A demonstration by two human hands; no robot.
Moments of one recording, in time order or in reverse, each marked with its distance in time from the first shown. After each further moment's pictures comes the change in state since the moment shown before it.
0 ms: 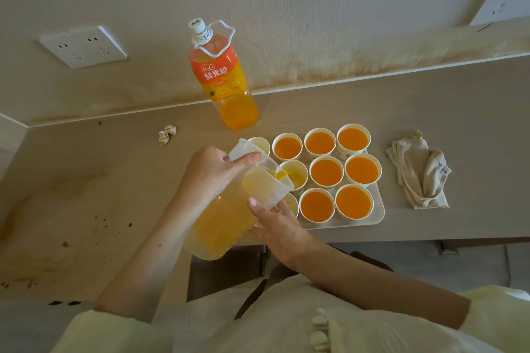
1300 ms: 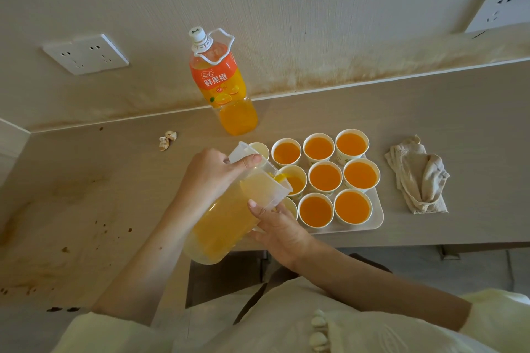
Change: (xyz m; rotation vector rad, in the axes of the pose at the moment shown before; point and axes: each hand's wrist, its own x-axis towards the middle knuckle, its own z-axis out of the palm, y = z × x) left_hand 0.000 0.004 -0.002 0.022 0.022 0.046; right_hand 0.000 -0.008 -0.002 0.024 -0.114 -0.003
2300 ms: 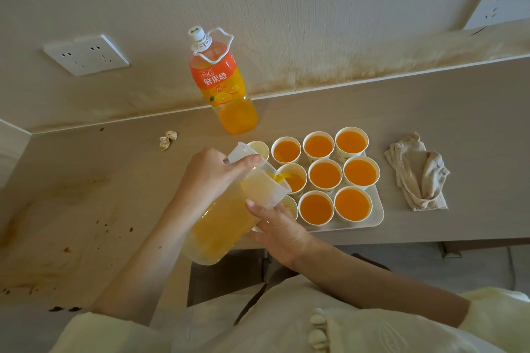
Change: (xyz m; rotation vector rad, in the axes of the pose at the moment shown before) left_hand -0.004 0.001 -0.001 0.027 -0.025 -0.035; right_hand -0.008 -0.007 0.010 0.060 0.028 0.041
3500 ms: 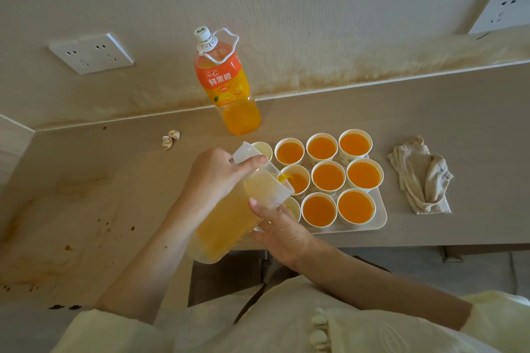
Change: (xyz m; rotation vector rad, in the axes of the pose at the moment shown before) left_hand -0.002 0.003 -0.002 0.014 0.002 0.022; right_hand 0.004 0.001 0.001 0.009 -0.030 -0.017
